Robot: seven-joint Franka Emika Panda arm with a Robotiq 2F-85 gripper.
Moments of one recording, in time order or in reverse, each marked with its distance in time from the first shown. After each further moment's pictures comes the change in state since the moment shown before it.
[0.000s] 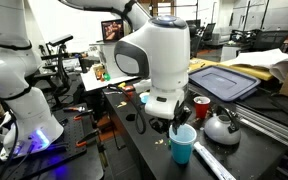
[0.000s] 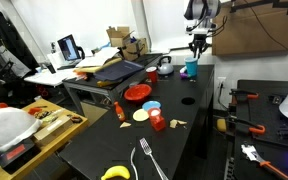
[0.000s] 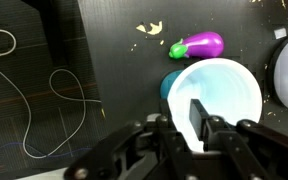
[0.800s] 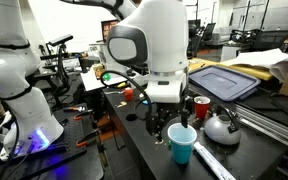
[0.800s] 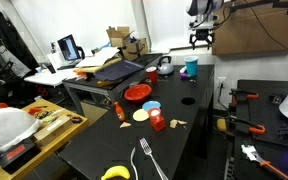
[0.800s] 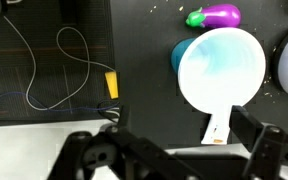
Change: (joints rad) arm 0.041 -0.075 -0.062 -0.024 -0.228 0.038 0.008
